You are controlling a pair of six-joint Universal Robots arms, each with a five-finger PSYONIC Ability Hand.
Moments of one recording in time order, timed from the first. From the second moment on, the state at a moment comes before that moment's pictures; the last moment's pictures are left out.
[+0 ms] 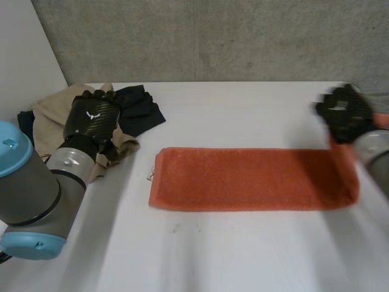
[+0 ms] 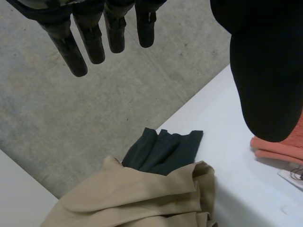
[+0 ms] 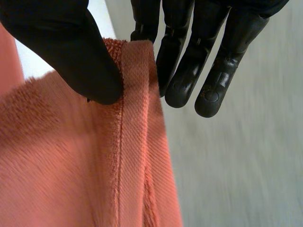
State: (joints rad) left arm 4.33 -1.80 -1.76 3.57 -1.61 3.54; right arm 1.71 -1.23 1.64 -0.42 1.22 2.21; left_hand 0.19 0.21 0.21 0.20 0.05; right_hand 0.98 1.18 1.19 1.19 0.99
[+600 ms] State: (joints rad) left arm 4.25 -1.82 -1.73 3.58 -1.59 3.54; right arm 2.14 -1.08 1.63 -0.53 1.37 2.61; left_hand 0.19 0.21 0.21 0.20 0.05; right_hand 0.20 0.22 0.21 0.24 0.06
